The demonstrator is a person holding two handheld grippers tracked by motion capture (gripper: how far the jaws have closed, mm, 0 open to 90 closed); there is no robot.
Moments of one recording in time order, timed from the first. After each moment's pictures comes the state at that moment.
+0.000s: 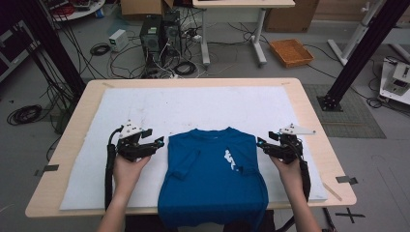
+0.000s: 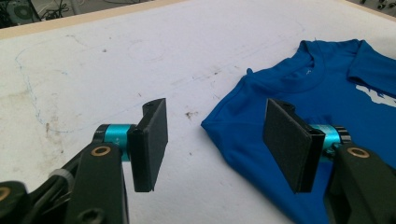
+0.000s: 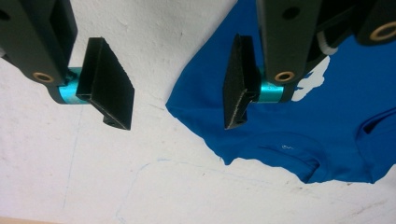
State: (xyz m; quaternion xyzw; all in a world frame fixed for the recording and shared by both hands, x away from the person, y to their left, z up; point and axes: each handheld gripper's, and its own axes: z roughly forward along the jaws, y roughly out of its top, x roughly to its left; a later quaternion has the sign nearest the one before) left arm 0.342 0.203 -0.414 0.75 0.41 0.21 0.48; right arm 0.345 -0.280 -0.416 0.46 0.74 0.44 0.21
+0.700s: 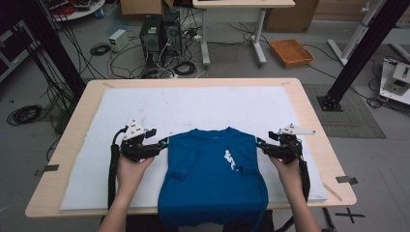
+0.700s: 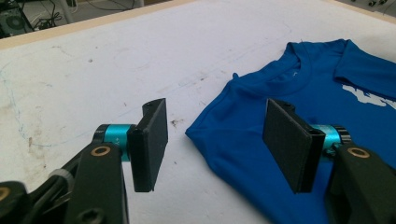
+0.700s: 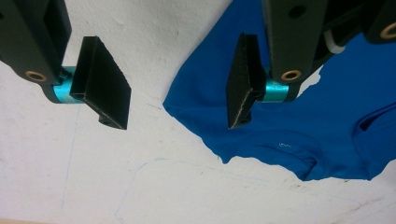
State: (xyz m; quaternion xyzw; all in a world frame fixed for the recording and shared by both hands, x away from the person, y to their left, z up) left arm 0.340 0.191 -0.412 0.75 0.39 0.21 0.49; right arm 0.344 -0.279 -0.416 0.46 0.74 0.44 0.21
